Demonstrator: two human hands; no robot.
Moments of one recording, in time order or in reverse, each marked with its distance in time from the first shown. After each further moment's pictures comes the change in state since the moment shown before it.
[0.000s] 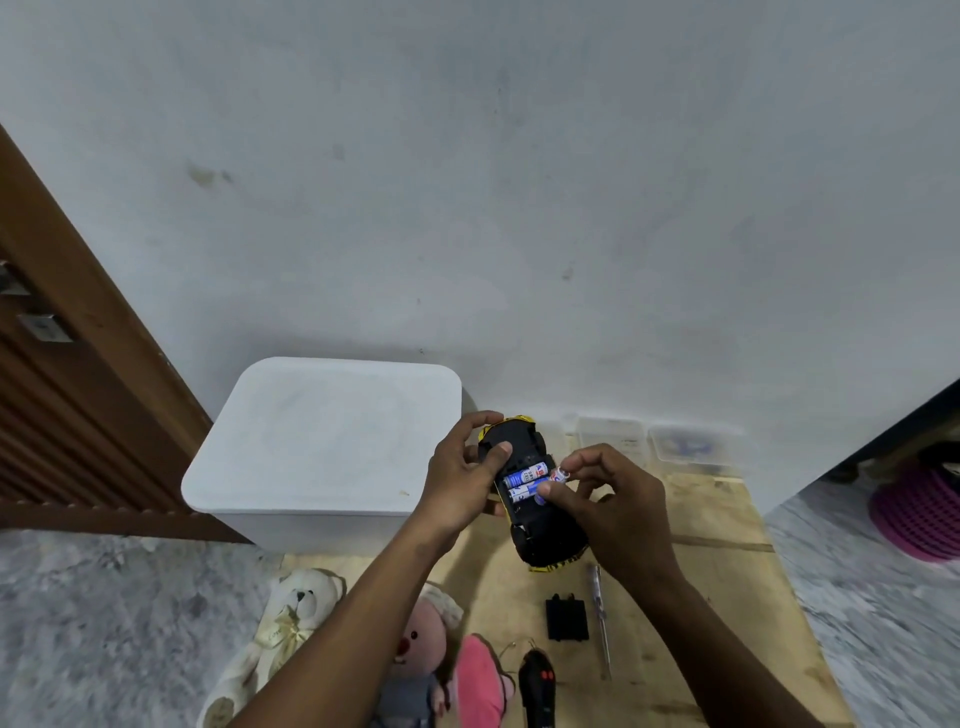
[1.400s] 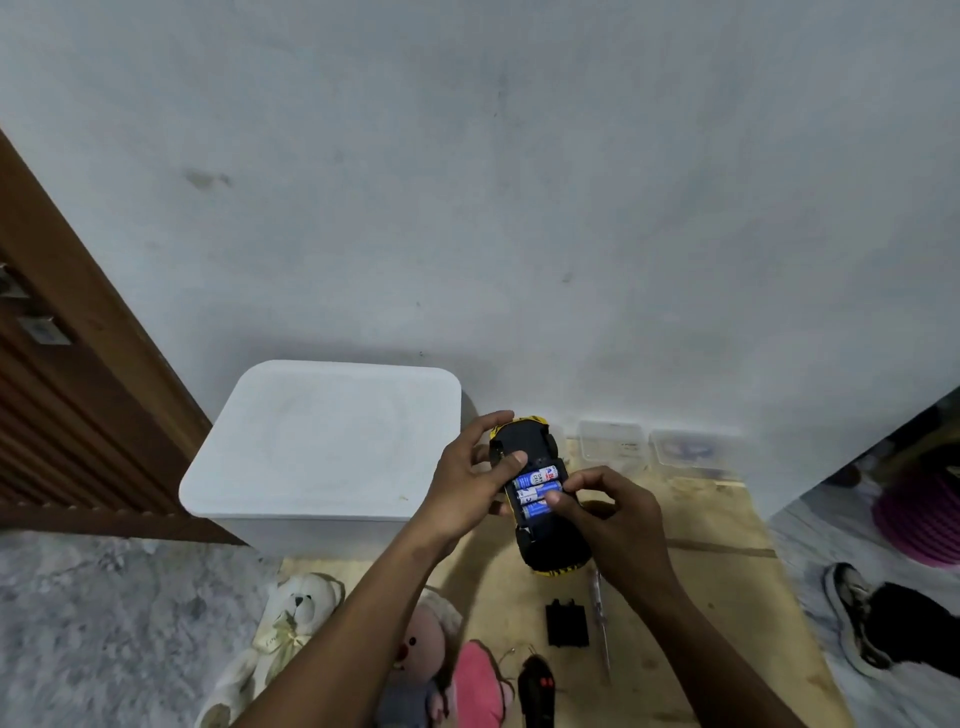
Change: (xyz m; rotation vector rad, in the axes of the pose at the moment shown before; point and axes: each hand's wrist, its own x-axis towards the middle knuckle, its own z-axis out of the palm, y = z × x) left_hand 0.004 -0.001 0.002 -0.025 -0.097 0.000; right_hand -0.006 0.015 0.003 0.233 -0.063 0.223
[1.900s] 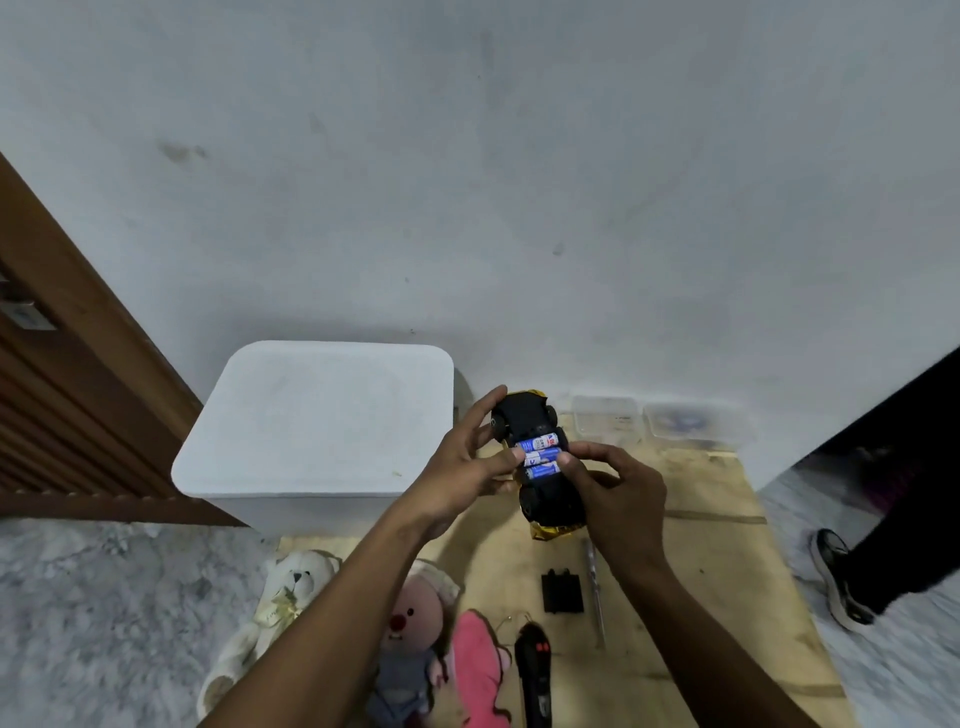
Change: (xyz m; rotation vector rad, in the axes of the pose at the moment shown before) left_hand -0.003 -0.009 -0.004 -0.096 -0.197 -0.080; right_hand -0.002 0.013 0.003 0.031 0.217 0.010
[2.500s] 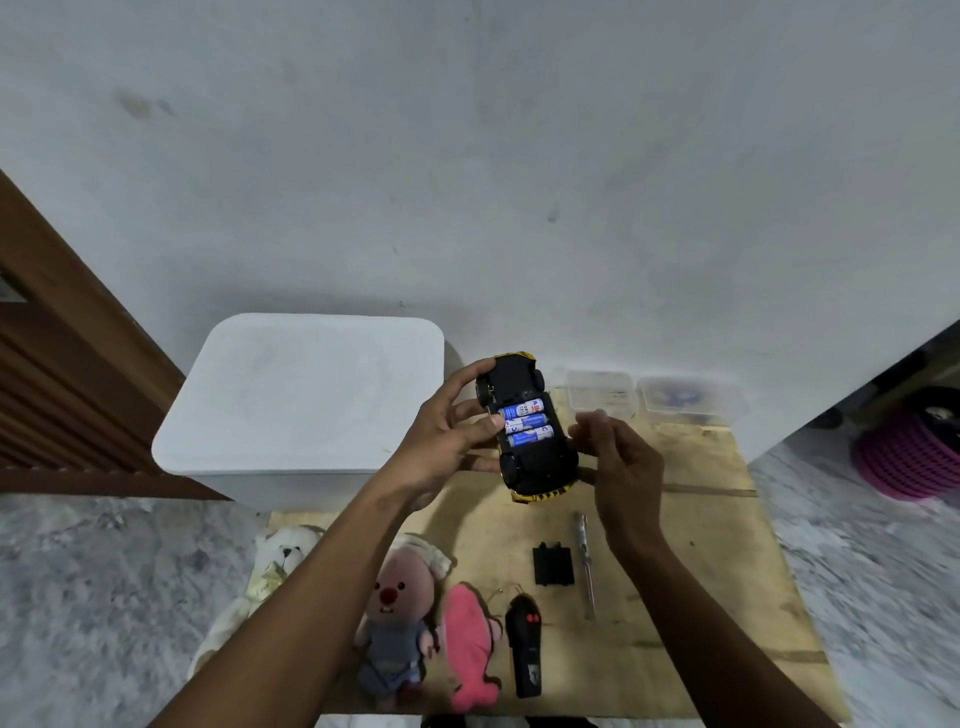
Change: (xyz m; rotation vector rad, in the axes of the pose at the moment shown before) left_hand 0.000 0.006 -0.007 -0.023 0.043 0.003; right_hand 0.007 0.011 -0.005 0.125 0.026 0.103
